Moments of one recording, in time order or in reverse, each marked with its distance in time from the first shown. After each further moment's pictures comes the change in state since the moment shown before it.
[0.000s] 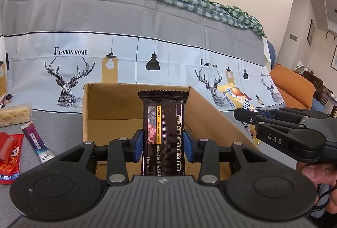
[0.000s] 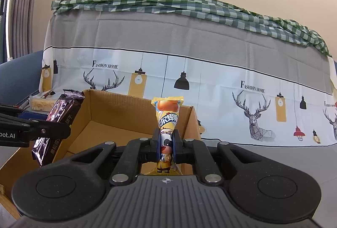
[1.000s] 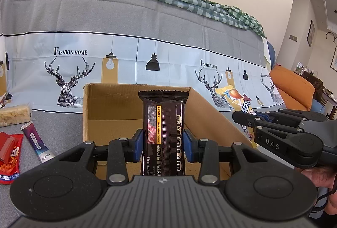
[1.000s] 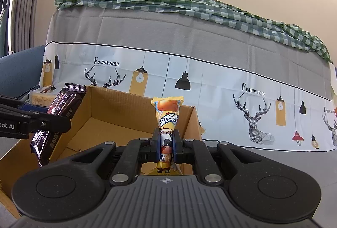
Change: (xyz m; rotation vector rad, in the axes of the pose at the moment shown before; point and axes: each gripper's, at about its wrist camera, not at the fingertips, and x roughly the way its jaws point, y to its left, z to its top) left arm -0.002 -0.001 0.001 -0.004 -0.005 -0.002; right arm 0.000 0.003 -0.001 -0.036 0.001 -0.001
